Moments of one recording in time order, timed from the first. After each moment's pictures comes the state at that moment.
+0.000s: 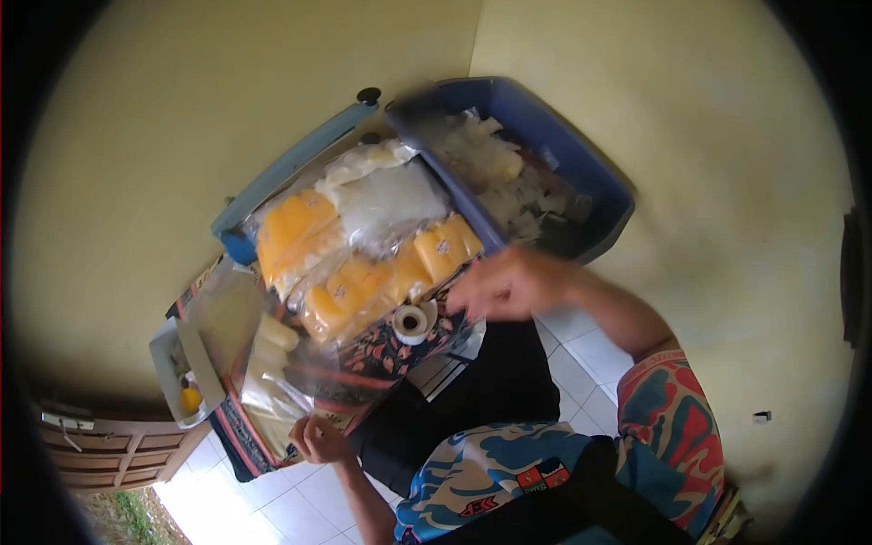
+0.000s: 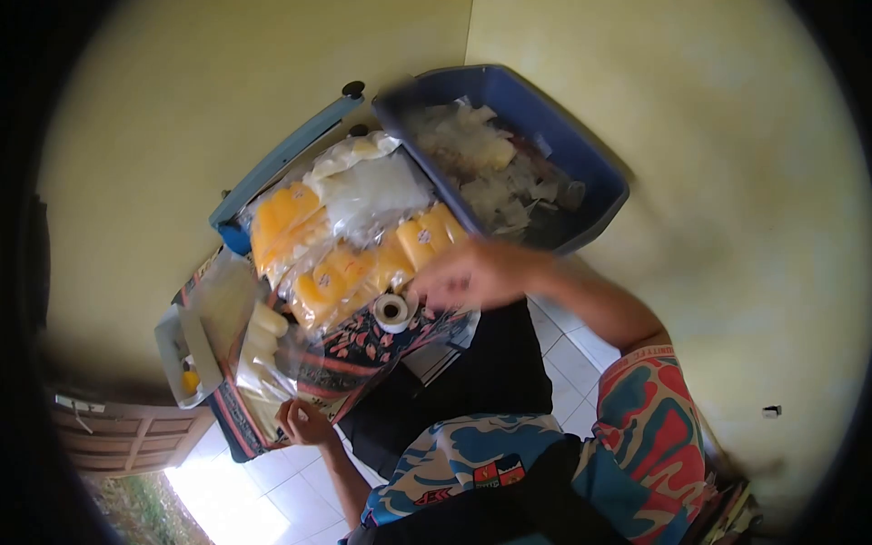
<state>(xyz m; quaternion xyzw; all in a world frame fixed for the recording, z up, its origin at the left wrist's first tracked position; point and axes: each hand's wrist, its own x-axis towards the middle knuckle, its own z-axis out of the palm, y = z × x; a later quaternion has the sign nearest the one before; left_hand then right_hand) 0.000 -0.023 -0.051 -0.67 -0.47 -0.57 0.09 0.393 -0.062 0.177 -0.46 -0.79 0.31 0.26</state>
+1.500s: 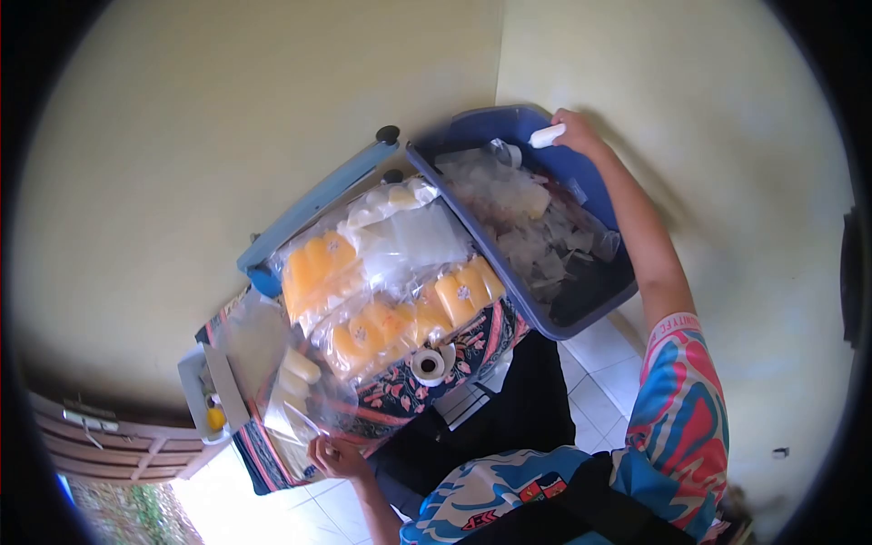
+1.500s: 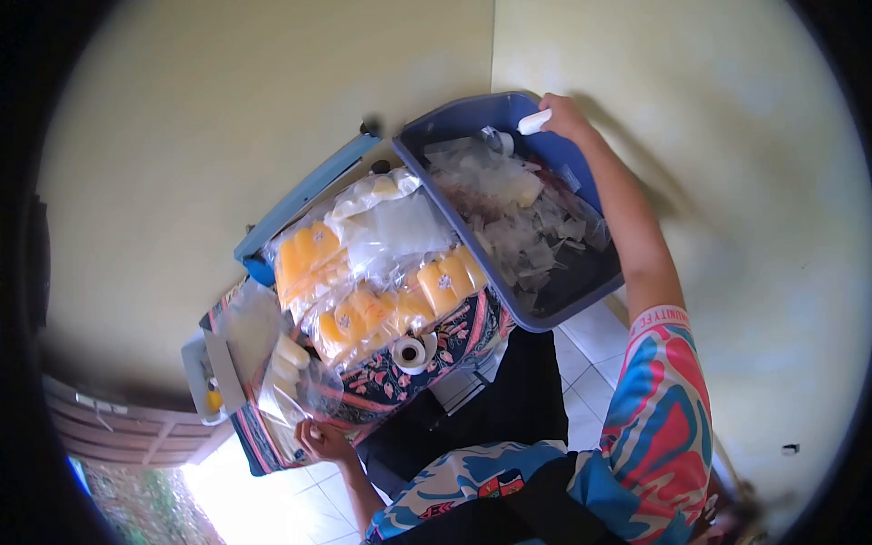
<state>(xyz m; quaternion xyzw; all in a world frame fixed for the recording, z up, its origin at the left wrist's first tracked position) 0.013 -0.013 -0.074 -0.60 -0.56 -0.56 0.10 0.756 0.101 0.134 -0.79 -0.55 -0.04 0.27</state>
